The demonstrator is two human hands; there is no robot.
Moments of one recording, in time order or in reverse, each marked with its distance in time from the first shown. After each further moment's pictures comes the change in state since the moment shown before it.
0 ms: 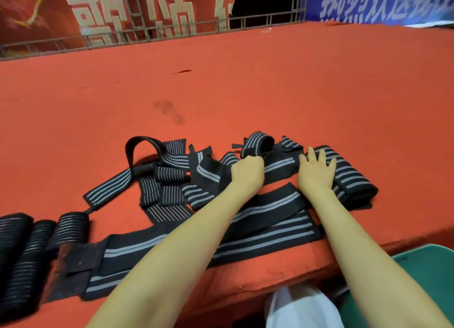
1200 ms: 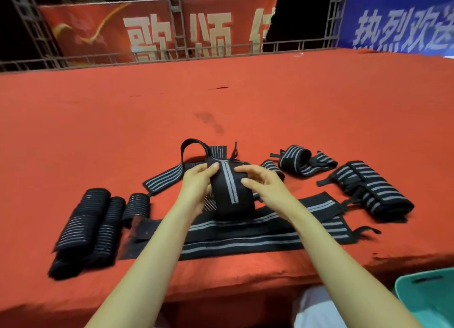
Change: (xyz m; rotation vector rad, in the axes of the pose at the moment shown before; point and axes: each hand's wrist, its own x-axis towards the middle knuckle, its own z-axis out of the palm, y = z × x) left_hand -0.139 -0.142 -0.087 -1.506 0.239 -0.451; right_hand -0.127 -0.138 -0.070 1.445 -0.302 -0.668
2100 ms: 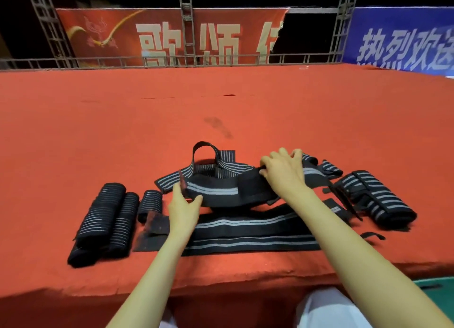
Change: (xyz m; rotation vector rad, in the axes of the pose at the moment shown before) left_hand -0.025 -0.043 -0.062 0.466 0.400 0.232; right_hand 0.030 -0.030 -0.007 -1.555 0.206 -0.134
